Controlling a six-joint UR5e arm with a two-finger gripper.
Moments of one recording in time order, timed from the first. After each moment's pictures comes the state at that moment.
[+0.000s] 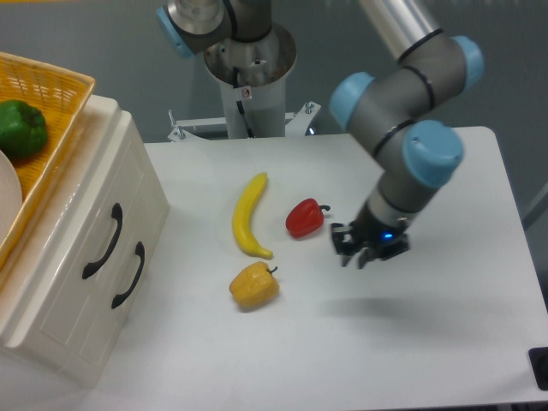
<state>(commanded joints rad) 2.72 -2.05 -1.45 -1.24 1.37 0.78</state>
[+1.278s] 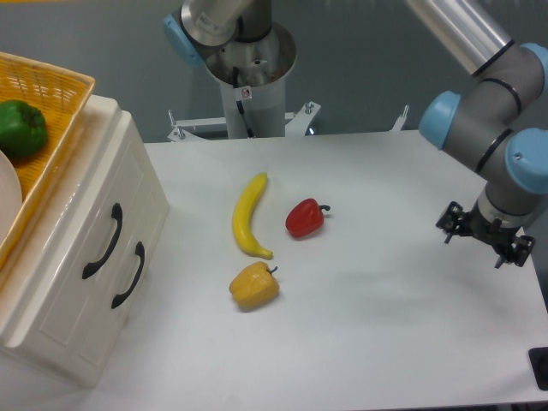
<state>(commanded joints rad) 2.82 -2.19 -1.27 -1.19 1.57 1.45</state>
